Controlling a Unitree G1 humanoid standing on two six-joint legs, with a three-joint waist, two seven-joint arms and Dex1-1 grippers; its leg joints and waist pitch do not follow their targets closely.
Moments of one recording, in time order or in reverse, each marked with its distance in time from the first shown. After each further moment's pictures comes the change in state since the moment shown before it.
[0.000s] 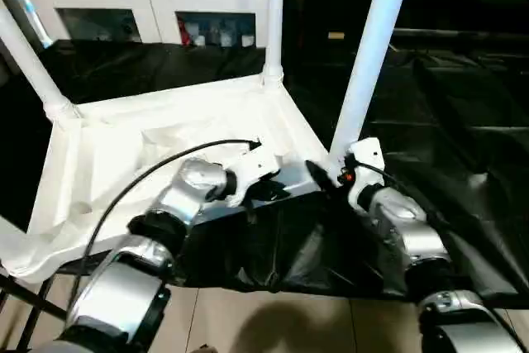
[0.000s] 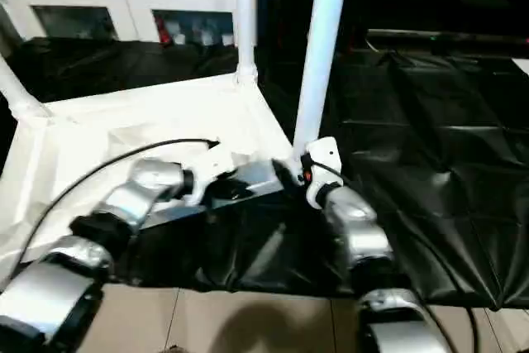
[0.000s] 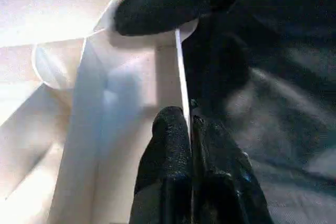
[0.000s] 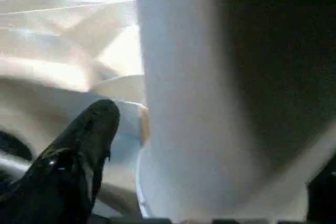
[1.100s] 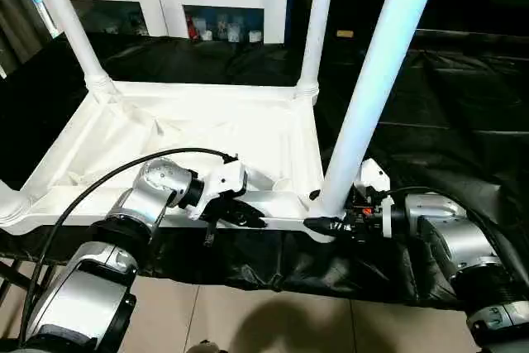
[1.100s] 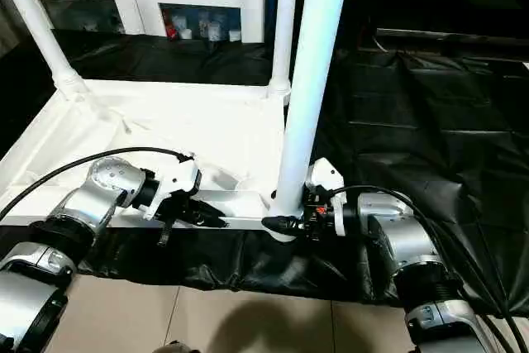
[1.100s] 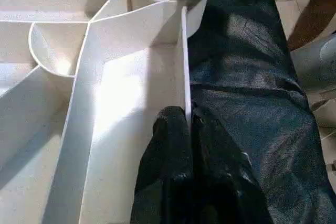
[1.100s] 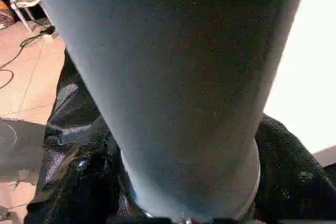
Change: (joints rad) left arm 0.036 0.132 -0.011 -0.044 -0.073 -0.050 -0.336; right arm 0.061 -0.209 0.140 -0.205 0.075 0.155 0.565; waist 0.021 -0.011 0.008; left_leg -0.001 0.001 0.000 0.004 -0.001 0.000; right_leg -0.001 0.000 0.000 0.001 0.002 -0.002
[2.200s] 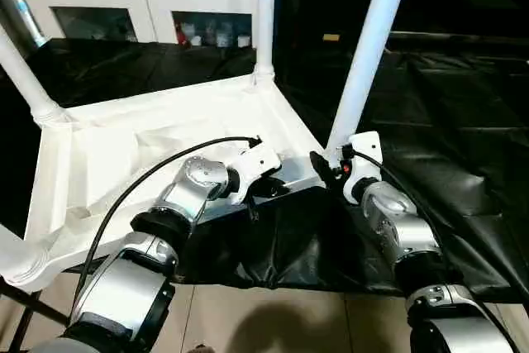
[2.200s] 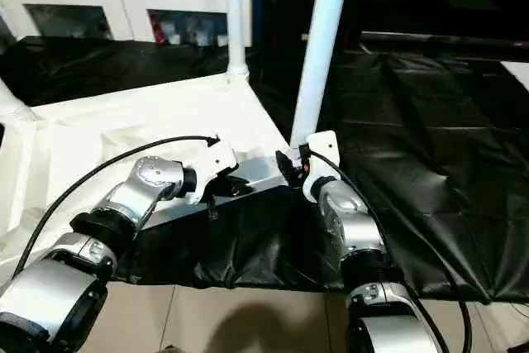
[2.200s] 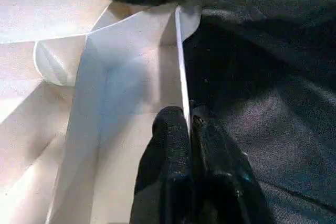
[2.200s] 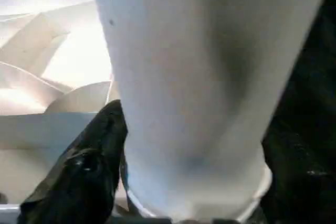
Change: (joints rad) left arm -0.077 -0.182 0.019 0.075 0.098 0.148 0.461; right arm -0.112 0.310 -0.213 0.209 -0.105 -0.057 -0.869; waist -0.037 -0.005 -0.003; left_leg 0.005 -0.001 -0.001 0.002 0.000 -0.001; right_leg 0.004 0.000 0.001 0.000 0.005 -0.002
